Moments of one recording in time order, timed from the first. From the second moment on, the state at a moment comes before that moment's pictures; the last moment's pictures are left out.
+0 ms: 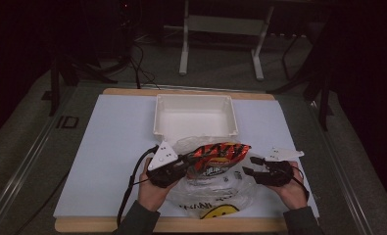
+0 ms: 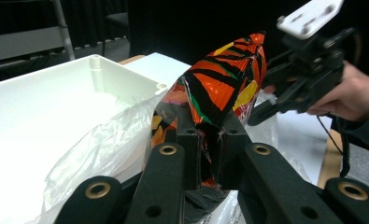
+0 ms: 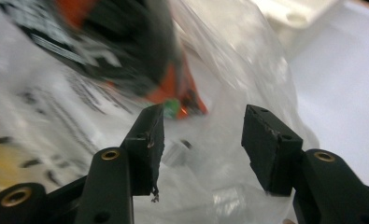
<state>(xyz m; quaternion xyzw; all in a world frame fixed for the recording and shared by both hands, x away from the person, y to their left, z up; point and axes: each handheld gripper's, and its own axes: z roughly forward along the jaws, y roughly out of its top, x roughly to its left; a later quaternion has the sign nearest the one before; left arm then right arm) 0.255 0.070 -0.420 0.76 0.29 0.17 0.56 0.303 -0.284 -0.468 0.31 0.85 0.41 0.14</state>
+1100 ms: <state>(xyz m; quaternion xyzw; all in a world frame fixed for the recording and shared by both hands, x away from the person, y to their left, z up) 0.295 0.051 -0.449 0.77 0.32 0.21 0.52 0.312 -0.246 -0.447 0.28 0.83 0.46 0.12</state>
